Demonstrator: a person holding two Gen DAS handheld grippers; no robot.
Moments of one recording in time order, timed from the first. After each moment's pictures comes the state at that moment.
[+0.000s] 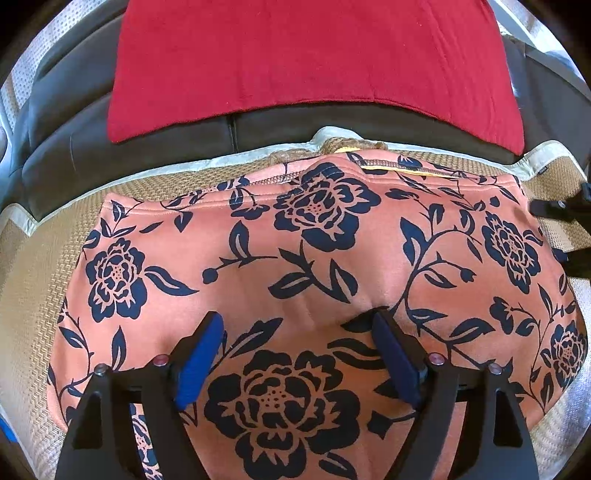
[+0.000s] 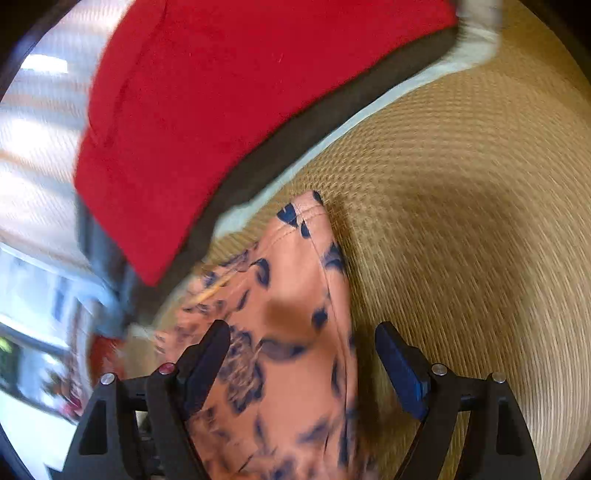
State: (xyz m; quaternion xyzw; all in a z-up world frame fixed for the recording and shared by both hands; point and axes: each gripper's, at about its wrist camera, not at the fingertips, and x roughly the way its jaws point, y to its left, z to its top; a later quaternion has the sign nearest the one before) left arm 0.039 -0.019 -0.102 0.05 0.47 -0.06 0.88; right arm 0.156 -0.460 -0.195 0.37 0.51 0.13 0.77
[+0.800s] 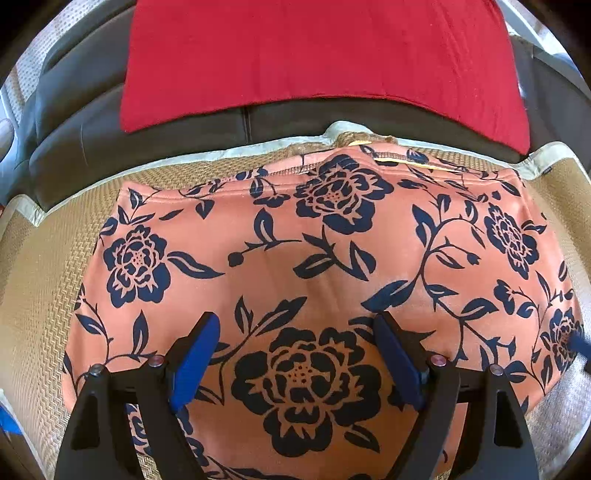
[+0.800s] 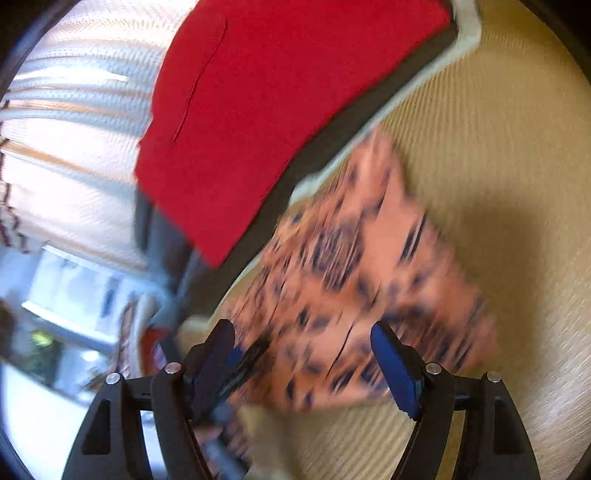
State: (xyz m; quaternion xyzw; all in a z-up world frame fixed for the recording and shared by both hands) left arm 0.031 -0.018 -0.094 0.05 0.49 -0.04 0.87; right arm 0.017 -0.404 -0.167 0.45 0.44 0.17 0.76
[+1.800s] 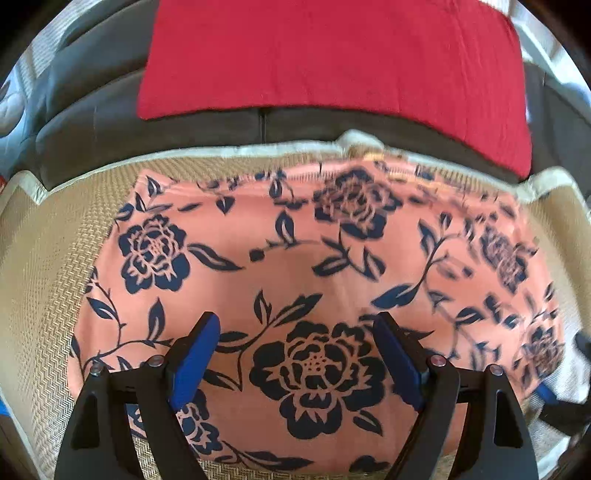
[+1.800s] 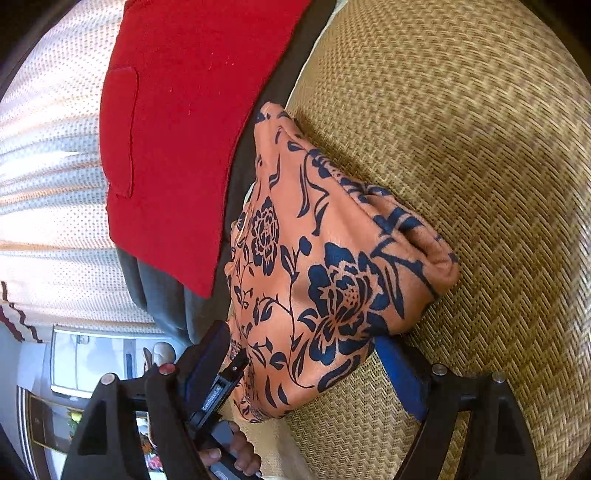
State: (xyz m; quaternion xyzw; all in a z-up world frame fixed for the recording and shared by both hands) left arm 0.022 0.007 -0.079 0.00 0.48 -0.04 0.88; right arm -0.035 -0.468 -0.208 0.58 0.41 0.10 0.69
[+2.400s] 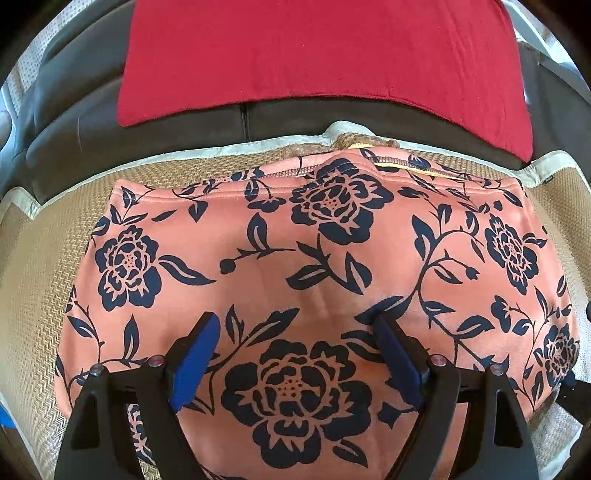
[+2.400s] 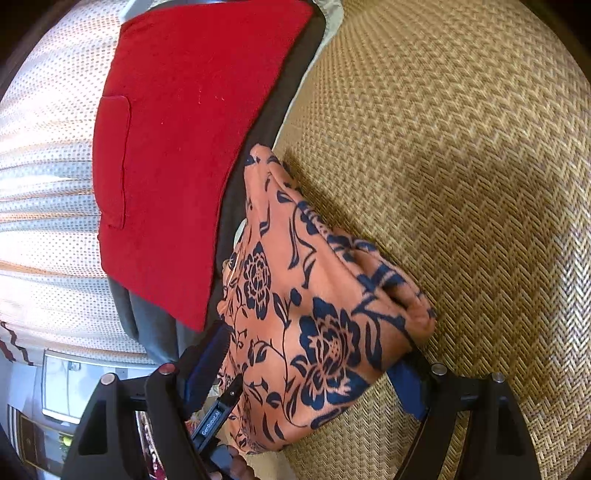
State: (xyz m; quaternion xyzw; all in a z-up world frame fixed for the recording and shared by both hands) left arm 0.042 -0.011 -0.099 0.03 0.49 -0.04 0.87; right arm -0.037 -0.500 -0.197 0.57 0.38 0.04 0.72
